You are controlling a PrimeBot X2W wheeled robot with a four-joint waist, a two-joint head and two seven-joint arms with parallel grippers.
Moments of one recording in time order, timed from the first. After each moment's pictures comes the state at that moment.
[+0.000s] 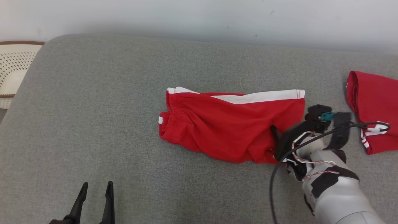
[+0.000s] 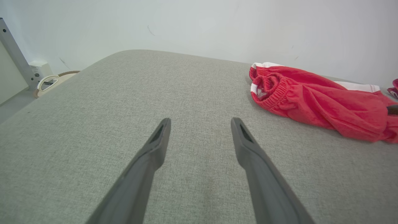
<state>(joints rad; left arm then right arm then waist) -0.03 0.12 -0.06 0.03 -0.21 0.04 -0.25 -0.87 -0.10 0.14 1.17 0.32 0.13 0.09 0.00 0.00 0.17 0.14</state>
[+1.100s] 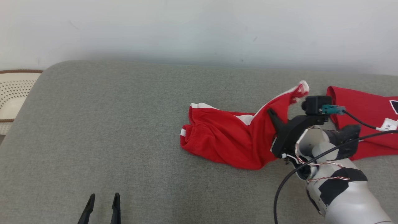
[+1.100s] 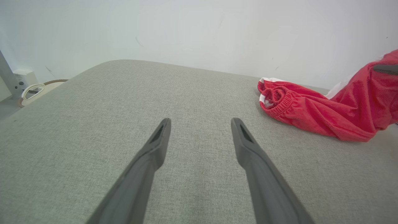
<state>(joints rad) 0.03 0.13 -0.10 0.01 -0.23 0.06 -0.24 -0.74 -0.24 0.55 0.77 0.67 0.13 0.05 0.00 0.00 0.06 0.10</state>
